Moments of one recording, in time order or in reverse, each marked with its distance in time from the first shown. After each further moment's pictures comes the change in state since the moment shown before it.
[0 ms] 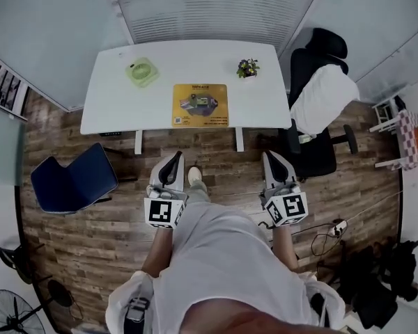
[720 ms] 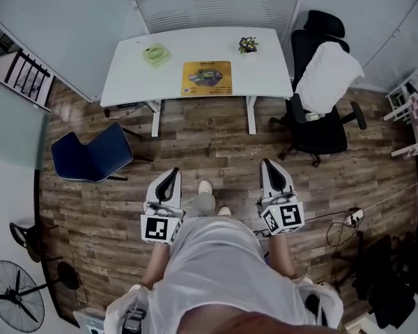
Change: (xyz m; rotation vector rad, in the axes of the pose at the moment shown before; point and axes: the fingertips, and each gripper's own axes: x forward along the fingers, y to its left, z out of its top) left arm -0.214 -0.134 0.022 0.107 0.050 0.023; right arm -0.211 0.075 -0.024 0.109 -0.083 0.002
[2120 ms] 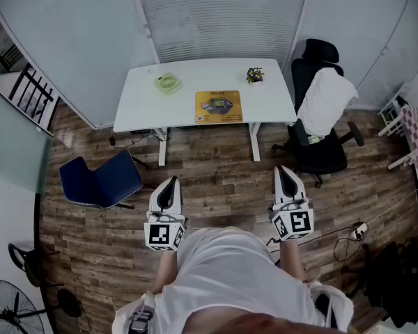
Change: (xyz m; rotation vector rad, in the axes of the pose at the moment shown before) left arm -0.032 0.103 0.007 -0.074 -0.098 0.069; right arm 0.028 0.057 0.051 -0.150 -0.099 -0.080
